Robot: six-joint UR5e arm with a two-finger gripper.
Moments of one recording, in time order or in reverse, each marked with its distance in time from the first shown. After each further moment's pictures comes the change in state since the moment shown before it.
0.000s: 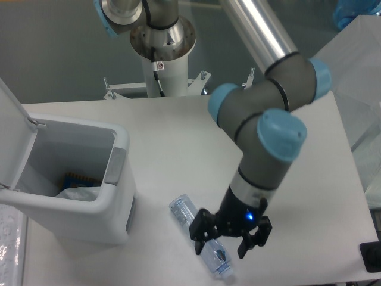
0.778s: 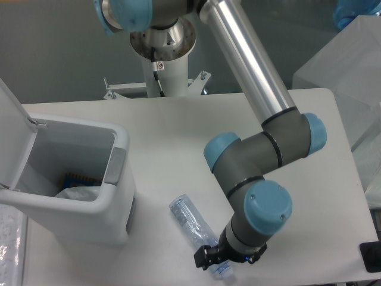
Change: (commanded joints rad) arm -0.058 -0.212 0.253 -0.195 0.235 -0.189
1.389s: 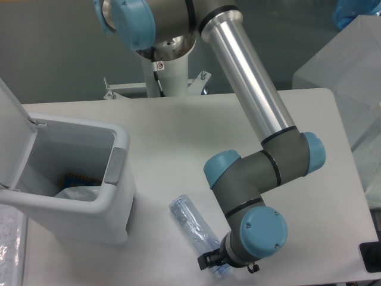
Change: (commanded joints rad) arm -0.005 -0.017 0.011 -0.141 0.059 -0.003
